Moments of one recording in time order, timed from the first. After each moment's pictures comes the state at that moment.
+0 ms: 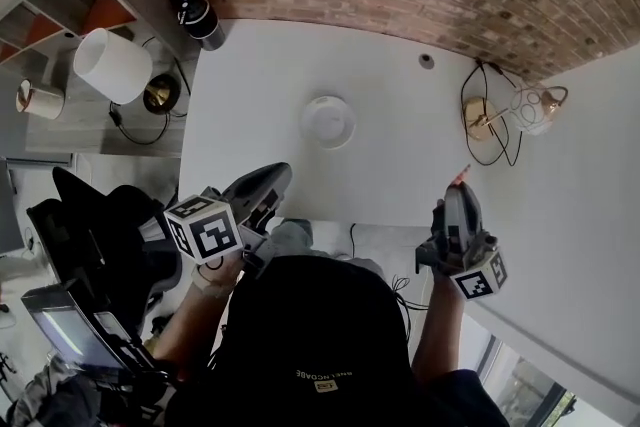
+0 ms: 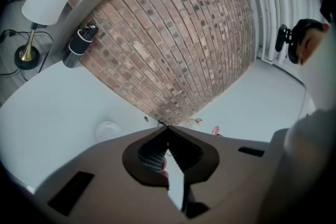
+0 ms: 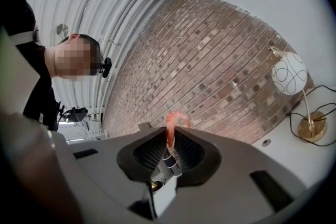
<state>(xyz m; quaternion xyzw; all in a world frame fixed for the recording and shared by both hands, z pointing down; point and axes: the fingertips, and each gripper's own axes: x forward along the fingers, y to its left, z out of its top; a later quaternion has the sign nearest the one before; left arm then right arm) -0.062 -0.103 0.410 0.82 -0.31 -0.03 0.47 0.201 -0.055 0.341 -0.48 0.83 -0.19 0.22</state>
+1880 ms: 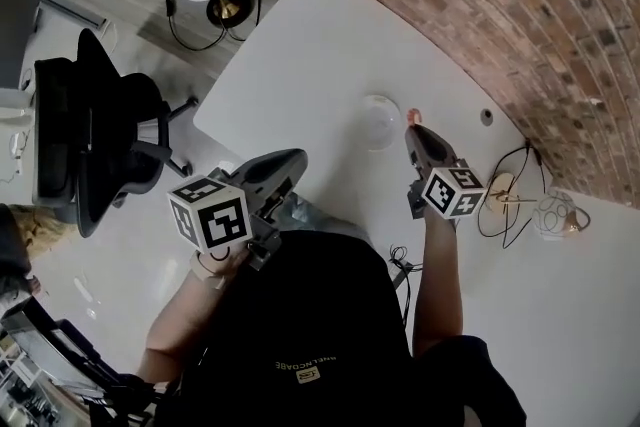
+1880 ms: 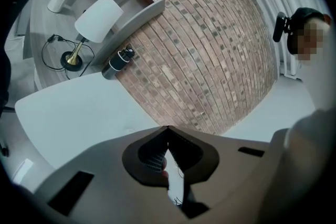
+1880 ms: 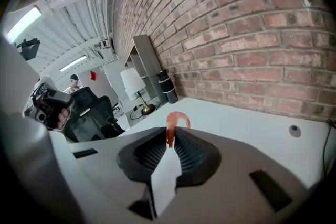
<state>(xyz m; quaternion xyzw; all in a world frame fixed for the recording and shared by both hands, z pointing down) -0.112 -0.087 0.425 0.73 -0.46 -0.10 0.49 0.071 -0.227 0.535 -0.32 0.89 -0.26 -0.20</state>
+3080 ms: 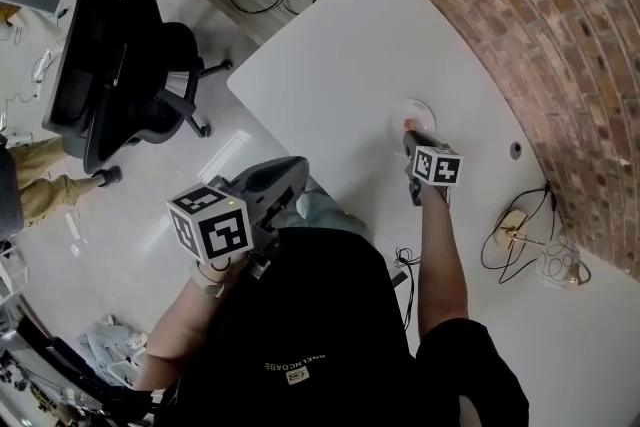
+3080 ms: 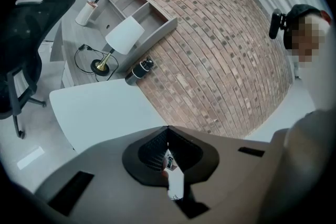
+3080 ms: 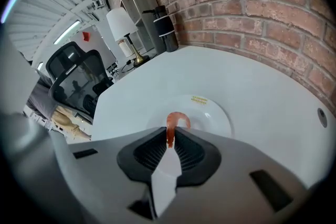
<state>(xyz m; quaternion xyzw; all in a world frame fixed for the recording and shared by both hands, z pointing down) -0.129 -0.028 0.436 0.66 -0.55 -0.12 0.49 0.044 -0.226 0.708 -0.25 0.83 -0.28 -0.41</state>
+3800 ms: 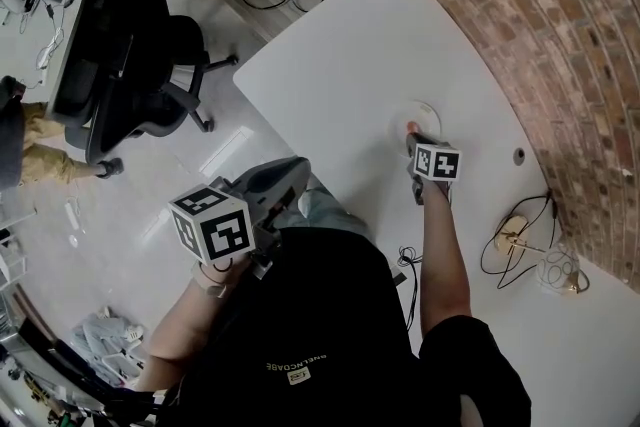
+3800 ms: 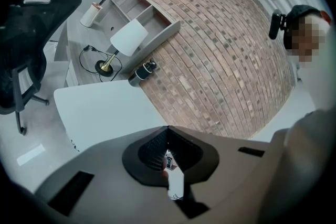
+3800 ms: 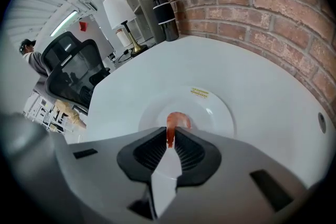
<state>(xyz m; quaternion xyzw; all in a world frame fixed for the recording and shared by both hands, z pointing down) -0.134 -0.021 0.439 0.65 -0.57 -0.13 0.49 0.043 -0.225 0.727 -0.24 0.81 -0.28 -0.46</state>
